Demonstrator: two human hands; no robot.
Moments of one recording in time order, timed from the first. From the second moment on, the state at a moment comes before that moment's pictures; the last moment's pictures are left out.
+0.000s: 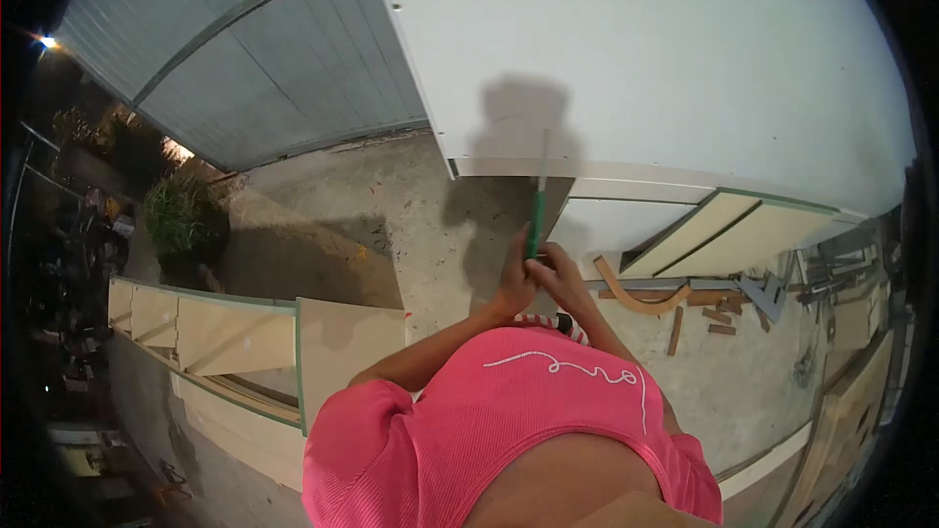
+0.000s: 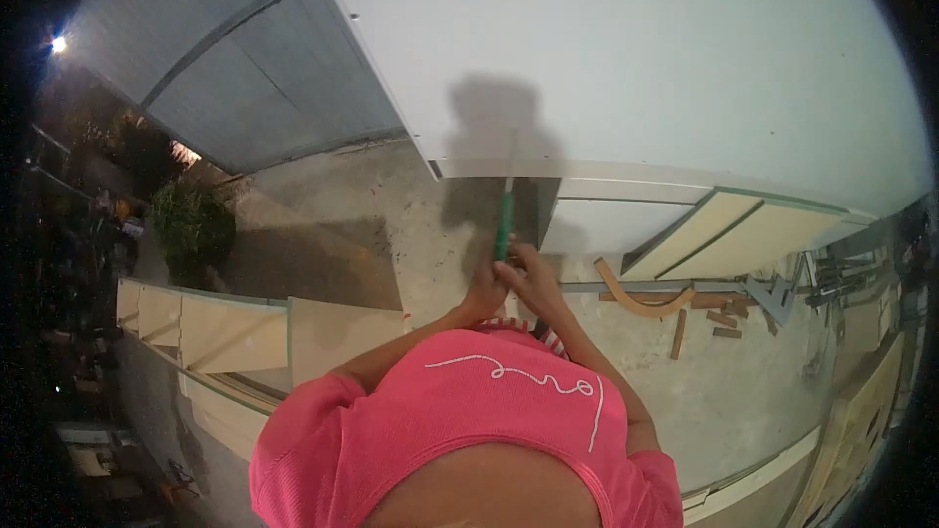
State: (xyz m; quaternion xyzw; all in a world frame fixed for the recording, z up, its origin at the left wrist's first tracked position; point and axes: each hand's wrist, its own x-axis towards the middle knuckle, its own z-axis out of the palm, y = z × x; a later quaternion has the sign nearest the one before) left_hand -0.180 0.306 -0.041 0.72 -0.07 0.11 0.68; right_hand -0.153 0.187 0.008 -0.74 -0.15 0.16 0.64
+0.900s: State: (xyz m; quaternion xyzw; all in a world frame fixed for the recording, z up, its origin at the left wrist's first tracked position) left_hand -0.187 0.400 -0.076 0.72 -0.08 0.04 0.68; right_hand -0.177 0.278 0.010 -0.78 -0.08 0.20 0.58
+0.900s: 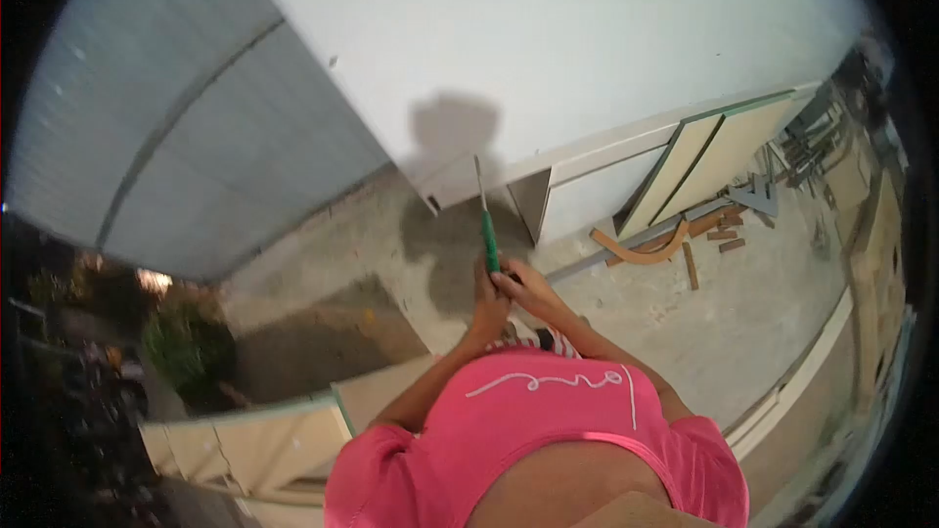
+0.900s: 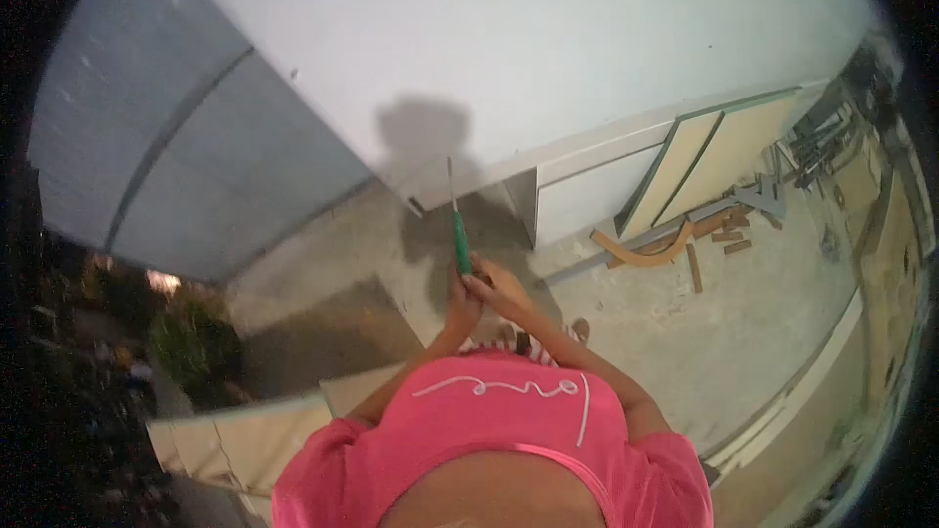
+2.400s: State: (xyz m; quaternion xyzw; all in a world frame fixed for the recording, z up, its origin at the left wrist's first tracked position) left_hand -0.015 0.278 0.397 0.67 -0.38 0.26 0.58; right_hand -0.057 0.185 0.400 -0.69 -0.21 -0.18 0.67
